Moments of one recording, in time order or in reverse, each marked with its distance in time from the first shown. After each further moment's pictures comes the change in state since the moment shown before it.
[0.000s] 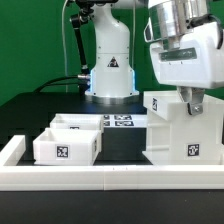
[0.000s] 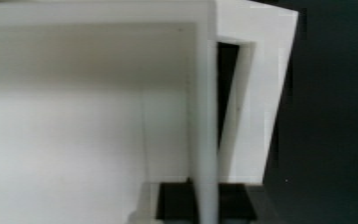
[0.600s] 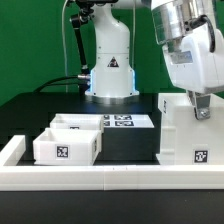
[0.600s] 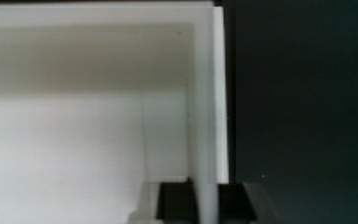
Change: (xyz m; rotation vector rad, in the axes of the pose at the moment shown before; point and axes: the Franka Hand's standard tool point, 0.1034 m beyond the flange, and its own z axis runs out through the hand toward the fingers) arm 0.000 -0.018 0.004 0.020 -0.006 0.094
